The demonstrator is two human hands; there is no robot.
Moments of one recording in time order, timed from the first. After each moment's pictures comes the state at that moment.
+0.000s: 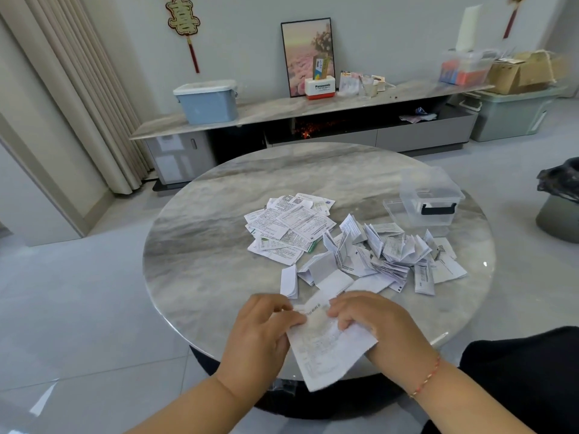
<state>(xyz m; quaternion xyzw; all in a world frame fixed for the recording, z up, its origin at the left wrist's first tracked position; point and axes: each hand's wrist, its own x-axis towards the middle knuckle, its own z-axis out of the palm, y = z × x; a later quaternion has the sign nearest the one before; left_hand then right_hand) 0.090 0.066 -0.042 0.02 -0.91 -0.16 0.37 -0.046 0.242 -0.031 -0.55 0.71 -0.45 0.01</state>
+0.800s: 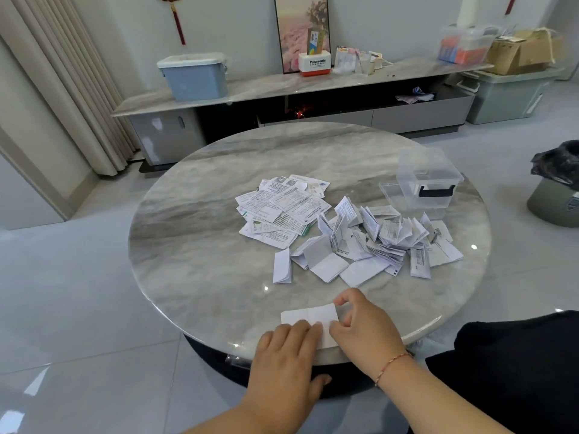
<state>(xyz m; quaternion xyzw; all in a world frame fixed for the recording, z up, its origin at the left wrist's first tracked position) 0.098 0.117 -0.102 0.05 -0.98 -0.04 0.19 -0.026 0.227 -0.054 -0.28 0.89 -0.33 0.14</state>
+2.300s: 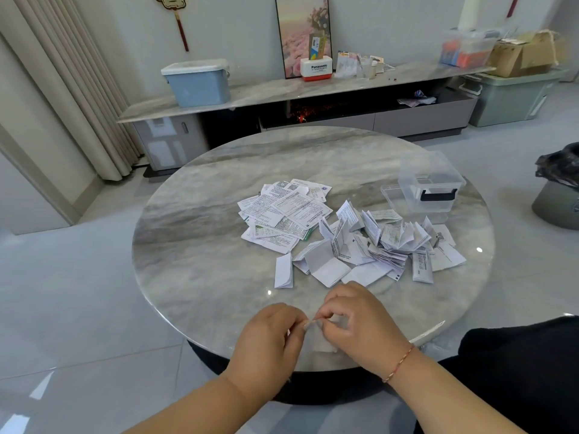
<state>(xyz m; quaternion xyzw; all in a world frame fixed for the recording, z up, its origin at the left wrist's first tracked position) 0.089 0.089 -0.050 0.11 -0.93 -0.29 0.22 -0.035 0.218 -0.044 -0.47 0.79 -0.39 0.05</state>
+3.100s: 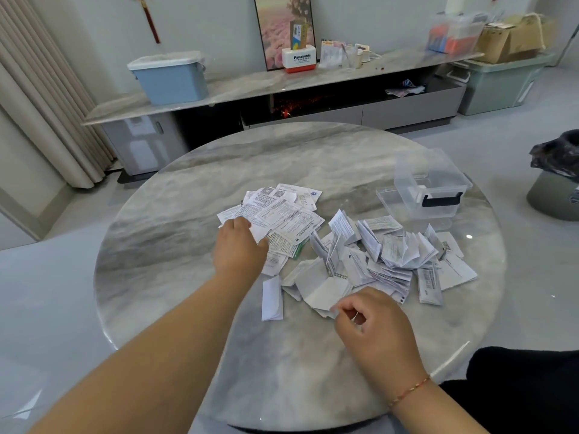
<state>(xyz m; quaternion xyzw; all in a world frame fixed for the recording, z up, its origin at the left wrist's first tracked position) -0.070 -0.032 -0.032 0.37 -0.90 -0.17 0.17 -0.065 0.205 -0.045 -0.27 0.85 -0.45 -0.01</state>
